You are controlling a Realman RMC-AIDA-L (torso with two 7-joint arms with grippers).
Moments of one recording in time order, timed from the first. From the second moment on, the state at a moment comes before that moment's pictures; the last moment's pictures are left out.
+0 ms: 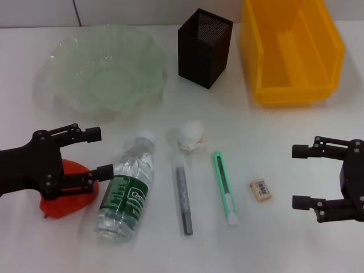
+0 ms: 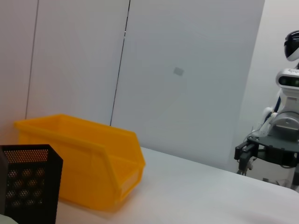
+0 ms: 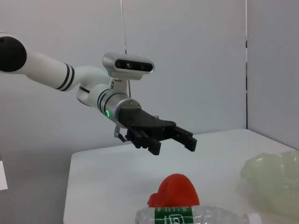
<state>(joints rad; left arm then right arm) -0.28 -1.97 0.91 0.70 1.69 1.77 -1.23 0.31 2.08 -0.65 -0.88 -1.98 -1.98 1.14</state>
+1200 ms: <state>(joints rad) -0.18 -2.00 0.72 0.66 1.82 1.62 -1.10 0.29 2.08 -0.62 -0.83 -1.97 -1.97 1.12</state>
